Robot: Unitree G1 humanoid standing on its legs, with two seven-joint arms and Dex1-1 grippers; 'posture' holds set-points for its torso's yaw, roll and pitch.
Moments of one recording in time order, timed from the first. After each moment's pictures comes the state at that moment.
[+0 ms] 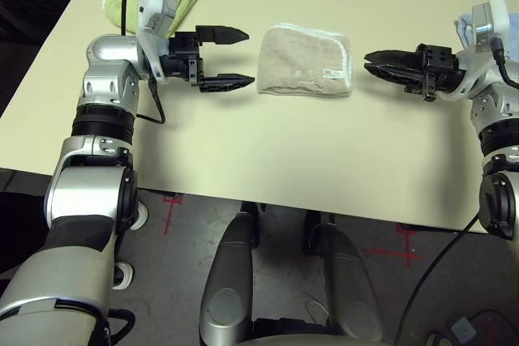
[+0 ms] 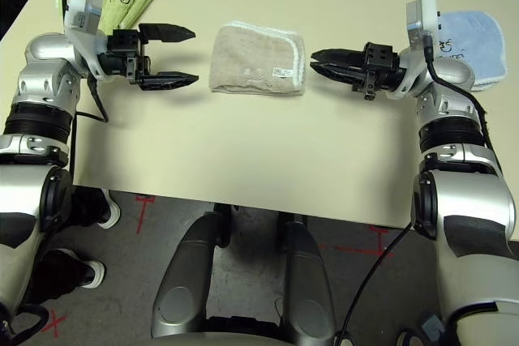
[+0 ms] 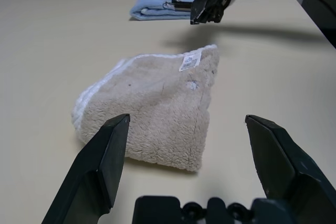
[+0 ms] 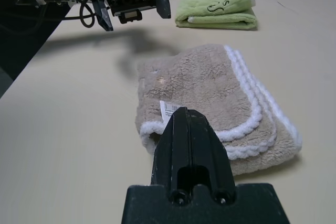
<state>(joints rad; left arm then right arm) -1.18 0.56 -0.01 0.92 -0.30 -0.20 -1.57 -1.07 -0.61 -0.12 1.02 0.39 -0.26 1.60</state>
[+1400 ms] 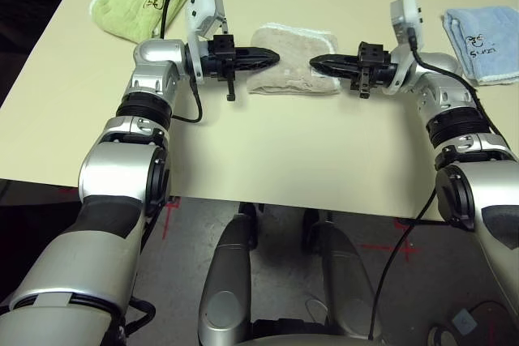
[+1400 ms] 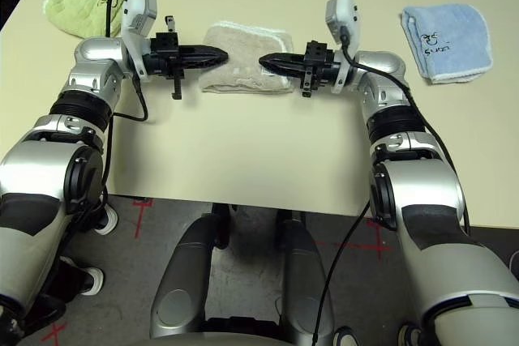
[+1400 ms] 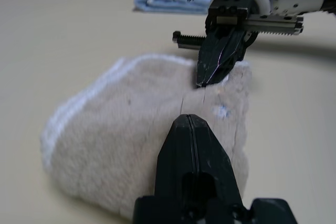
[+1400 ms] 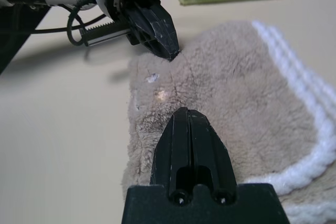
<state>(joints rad) -1.28 0.39 0.02 1.20 -0.12 -0.29 -1.40 -1.16 -0.40 -0.04 1.07 0.19 -0.19 1.39</state>
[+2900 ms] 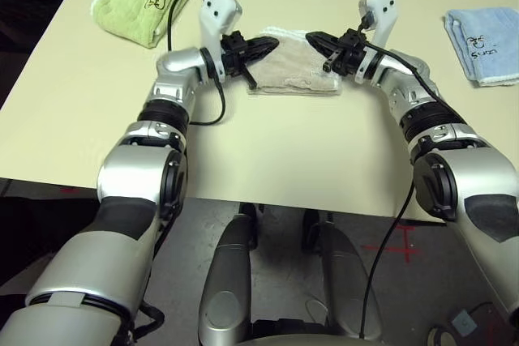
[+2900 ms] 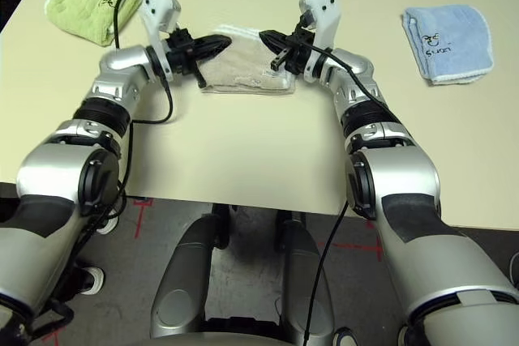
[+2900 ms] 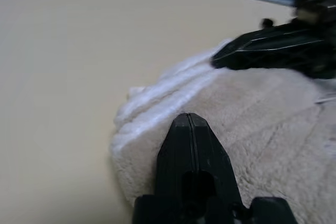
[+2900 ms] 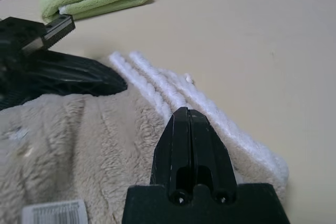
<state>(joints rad) -1.27 0.28 0.08 1.23 -0.03 -0.26 -0.82 -1.24 -0.29 -0.13 1.21 0.12 -0.23 0.88</state>
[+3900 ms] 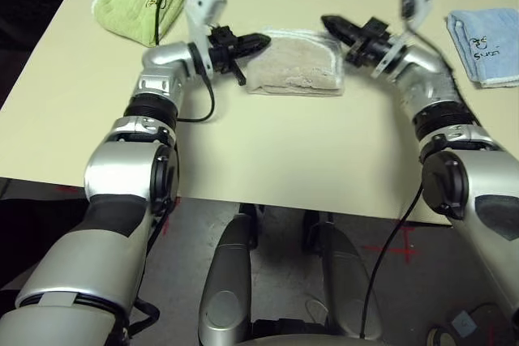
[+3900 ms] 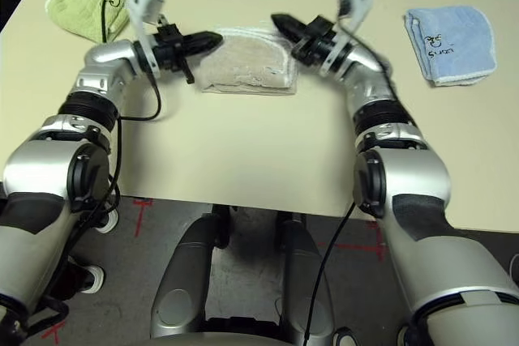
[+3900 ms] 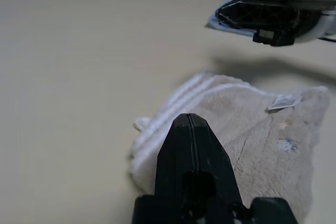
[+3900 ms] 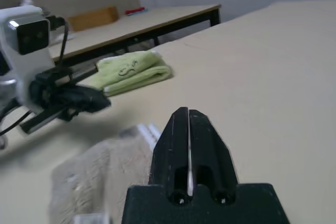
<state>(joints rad) -1.34 0.46 0.14 1.18 -0.13 -0.19 -1.27 -1.24 -0.46 -0.29 1.08 0.34 -0.01 1.23</state>
